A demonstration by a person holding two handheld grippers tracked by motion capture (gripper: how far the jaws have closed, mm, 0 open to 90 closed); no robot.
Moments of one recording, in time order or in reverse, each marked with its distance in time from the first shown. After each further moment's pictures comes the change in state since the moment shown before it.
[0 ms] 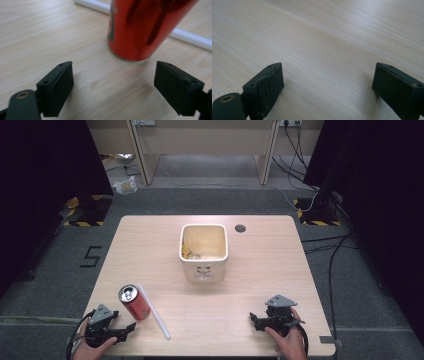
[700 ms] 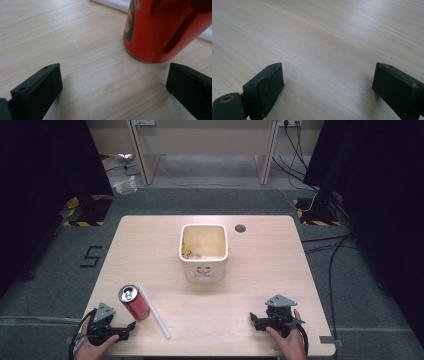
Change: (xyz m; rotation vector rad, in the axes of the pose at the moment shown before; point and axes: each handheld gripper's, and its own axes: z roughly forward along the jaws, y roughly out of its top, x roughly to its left) left arm 0.005 -0.001 0.009 0.015 0.099 -0.012; right arm -0.001 0.000 0.000 0.000 0.003 -0.004
